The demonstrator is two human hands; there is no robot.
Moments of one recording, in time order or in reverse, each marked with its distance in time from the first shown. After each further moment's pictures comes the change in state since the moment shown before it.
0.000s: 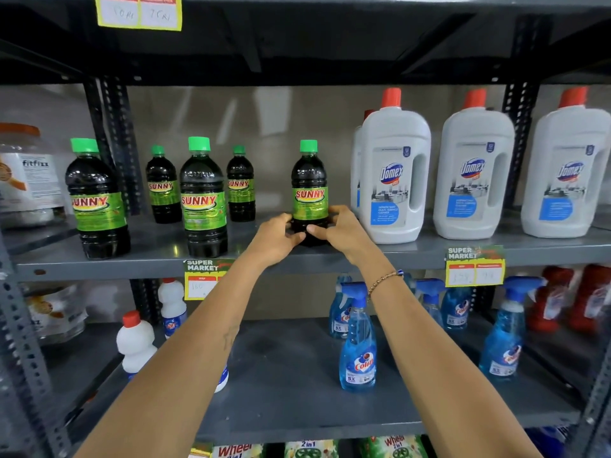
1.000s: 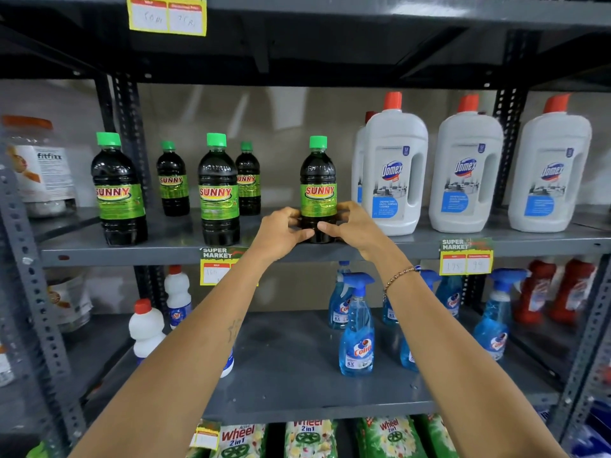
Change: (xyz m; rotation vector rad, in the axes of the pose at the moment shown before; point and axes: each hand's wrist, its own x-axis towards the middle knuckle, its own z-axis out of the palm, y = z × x) left_hand -0.028 0.004 -0.011 -0.141 0.041 -0.009; right_hand -0.039 -0.017 -0.011 0.003 -0.031 -0.023
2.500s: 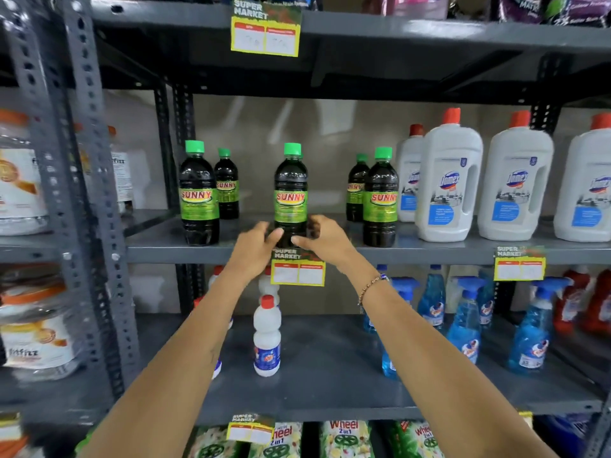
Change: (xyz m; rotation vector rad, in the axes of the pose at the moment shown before) left_hand -0.043 -0.094 -0.122 0.208 0.167 -0.022; right_hand -0.013 -0.049 0.155 -0.298 -0.046 -0.102
